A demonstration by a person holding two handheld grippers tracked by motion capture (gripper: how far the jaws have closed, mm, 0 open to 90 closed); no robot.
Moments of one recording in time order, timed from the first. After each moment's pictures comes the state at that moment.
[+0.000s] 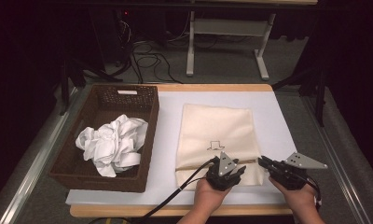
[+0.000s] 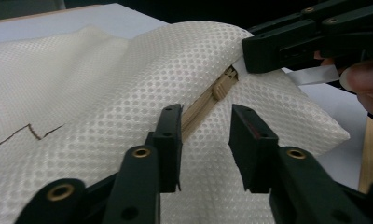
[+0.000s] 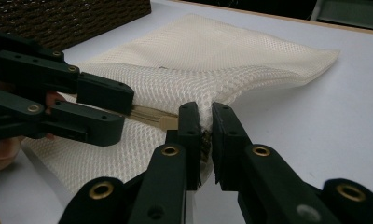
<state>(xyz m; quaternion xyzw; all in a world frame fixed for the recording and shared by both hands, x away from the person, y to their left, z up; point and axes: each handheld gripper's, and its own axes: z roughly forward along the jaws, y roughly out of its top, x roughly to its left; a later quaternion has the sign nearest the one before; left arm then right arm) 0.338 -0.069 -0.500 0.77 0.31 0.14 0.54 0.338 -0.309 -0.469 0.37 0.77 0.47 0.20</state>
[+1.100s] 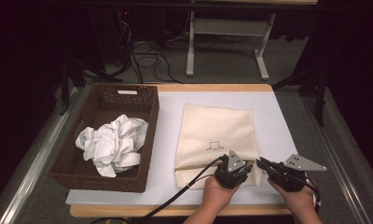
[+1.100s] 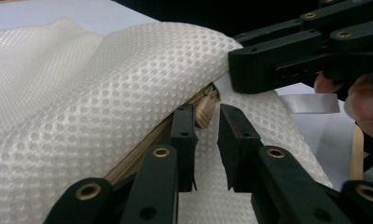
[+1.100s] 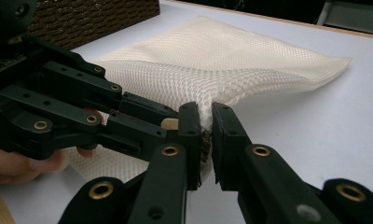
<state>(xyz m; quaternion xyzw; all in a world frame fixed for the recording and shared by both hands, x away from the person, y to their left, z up) 0.346 -0.091 -0.500 0.77 0.31 0.11 0.54 0.333 -0.305 -0.470 0.36 0.78 0.48 0.20</state>
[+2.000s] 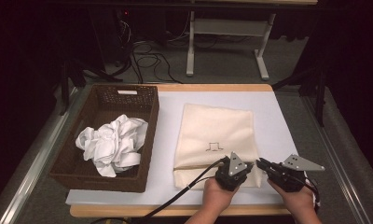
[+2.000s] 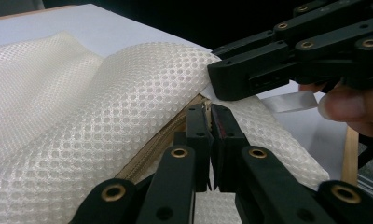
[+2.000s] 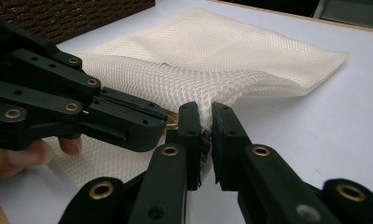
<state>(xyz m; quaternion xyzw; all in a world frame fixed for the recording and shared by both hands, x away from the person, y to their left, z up) 0.338 -0.091 -0.496 0.78 0.30 0.13 0.54 0.333 -0.304 -0.471 0.37 0.78 0.46 0.20</state>
